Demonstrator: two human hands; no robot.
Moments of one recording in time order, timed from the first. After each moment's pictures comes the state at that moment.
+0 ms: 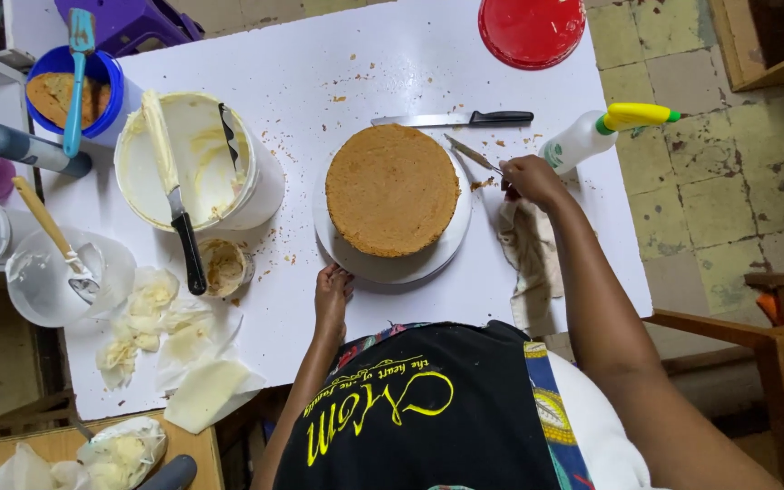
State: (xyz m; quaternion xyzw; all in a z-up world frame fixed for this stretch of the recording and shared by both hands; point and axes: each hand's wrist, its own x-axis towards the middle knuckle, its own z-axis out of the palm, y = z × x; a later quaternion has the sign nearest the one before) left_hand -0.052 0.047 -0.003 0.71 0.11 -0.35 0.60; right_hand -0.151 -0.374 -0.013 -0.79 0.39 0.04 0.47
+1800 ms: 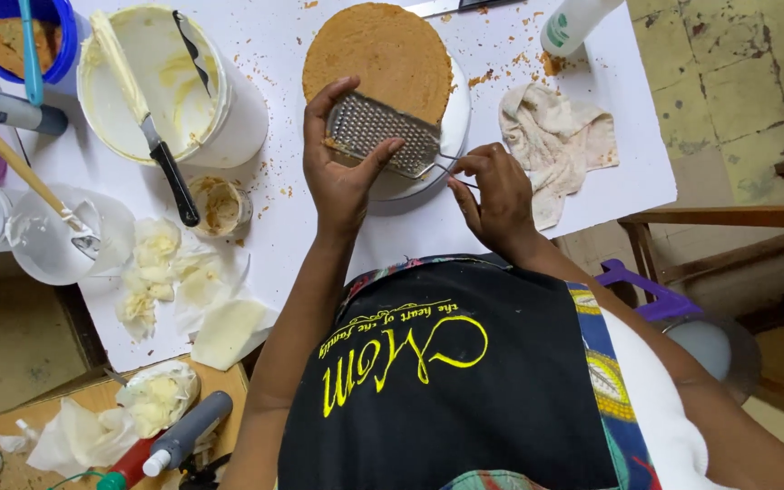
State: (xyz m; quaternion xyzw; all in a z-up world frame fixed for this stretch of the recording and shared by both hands) left_hand -0.058 -0.016 0.181 0.62 -0.36 -0.10 0.69; right_hand -0.233 -0.138 0.123 -0.90 0.11 -0.35 0.25
